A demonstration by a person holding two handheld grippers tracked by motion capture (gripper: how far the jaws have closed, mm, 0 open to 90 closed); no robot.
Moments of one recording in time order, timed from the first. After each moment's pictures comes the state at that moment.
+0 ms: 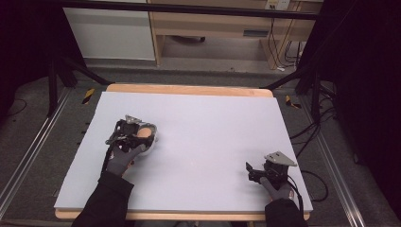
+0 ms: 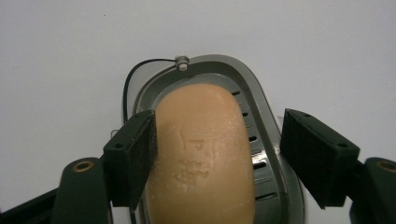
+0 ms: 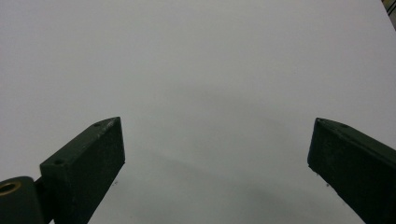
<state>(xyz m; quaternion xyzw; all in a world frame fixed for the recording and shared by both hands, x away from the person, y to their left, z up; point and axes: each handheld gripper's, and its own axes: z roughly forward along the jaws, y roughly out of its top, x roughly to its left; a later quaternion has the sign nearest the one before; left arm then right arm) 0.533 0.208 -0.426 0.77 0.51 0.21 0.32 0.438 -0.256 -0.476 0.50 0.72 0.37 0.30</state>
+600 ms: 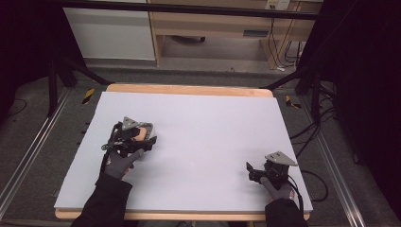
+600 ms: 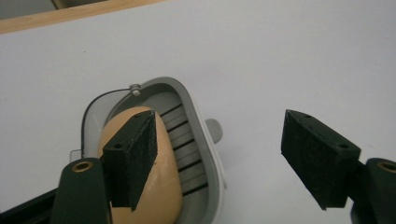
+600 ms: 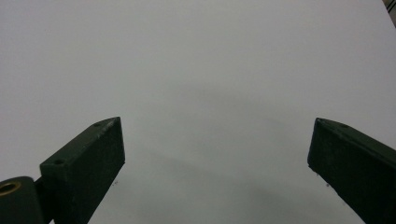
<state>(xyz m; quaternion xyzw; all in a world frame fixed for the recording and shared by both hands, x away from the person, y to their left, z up) 0.499 0.204 -0.408 0.77 0.46 0.21 0.39 0.439 -0.257 -0.475 0.51 0.72 0.37 0.29</state>
